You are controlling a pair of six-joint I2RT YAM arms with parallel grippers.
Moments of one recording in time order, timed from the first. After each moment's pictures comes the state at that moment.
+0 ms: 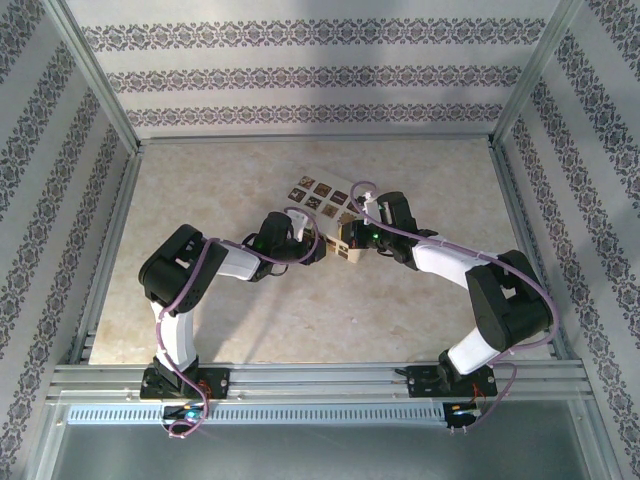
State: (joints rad) left arm -0.53 1.94 0.83 0.54 0.39 -0.43; right arm 0.42 1.58 0.80 0.10 -0.47 0.49
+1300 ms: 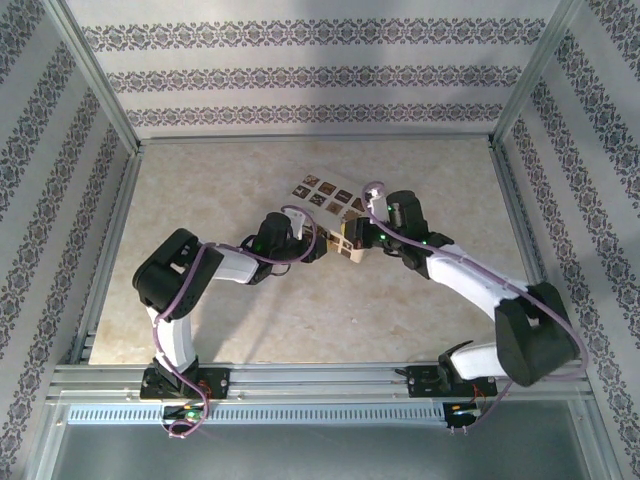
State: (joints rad) left arm -0.56 1.87 0.79 0.58 0.39 -0.58; right arm 0.44 1.34 0.77 0.01 -0.46 0.47
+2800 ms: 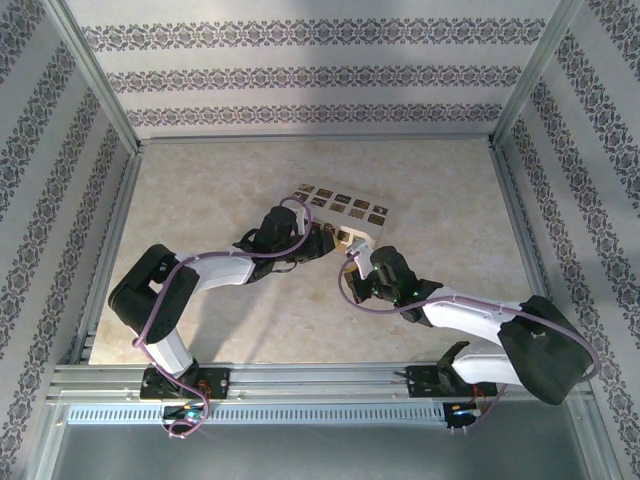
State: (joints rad) left arm -0.62 1.69 0.84 0.34 0.42 -0.93; right arm 0.69 1.27 0.41 0.19 -0.10 0.12
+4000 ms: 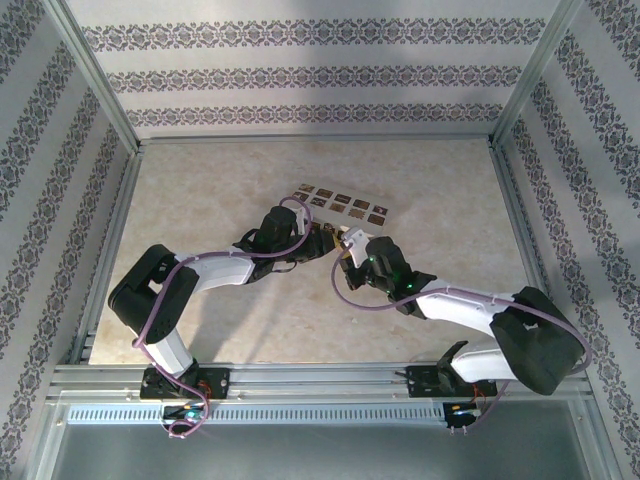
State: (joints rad) left arm -0.62 1.69 0.84 0.34 0.41 -0.93; right arm 0.69 1.33 0.49 0.27 -0.03 0.03
